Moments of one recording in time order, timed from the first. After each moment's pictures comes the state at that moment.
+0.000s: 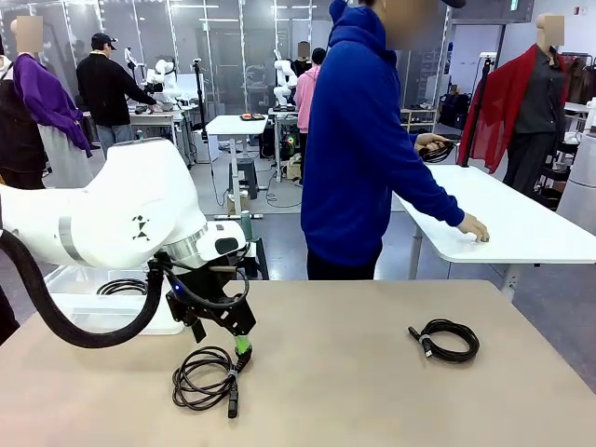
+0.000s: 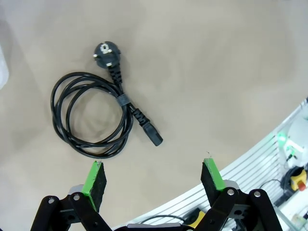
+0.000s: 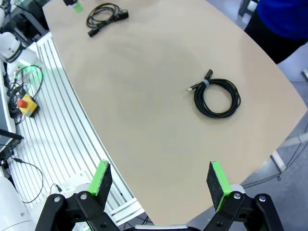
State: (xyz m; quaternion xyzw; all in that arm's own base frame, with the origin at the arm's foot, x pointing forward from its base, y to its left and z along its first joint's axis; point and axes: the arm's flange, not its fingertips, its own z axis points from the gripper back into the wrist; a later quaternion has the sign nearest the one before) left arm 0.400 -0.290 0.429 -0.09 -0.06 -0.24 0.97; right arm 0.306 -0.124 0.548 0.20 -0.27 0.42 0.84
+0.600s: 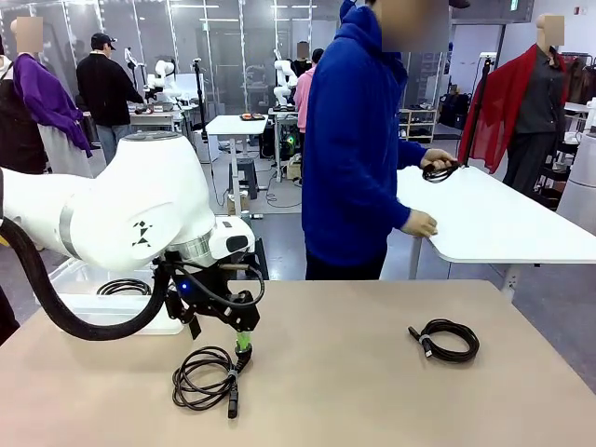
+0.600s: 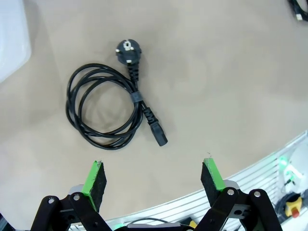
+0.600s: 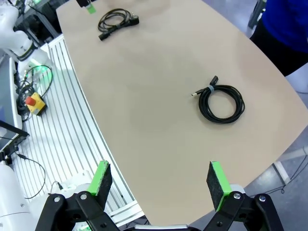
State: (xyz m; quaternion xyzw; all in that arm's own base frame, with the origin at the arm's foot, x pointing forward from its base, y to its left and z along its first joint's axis) left arm 0.387 -0.300 0.443 -0.05 -0.08 -0.17 0.98; right arm 0.306 -0.149 0.542 0.24 -0.28 0.43 0.83
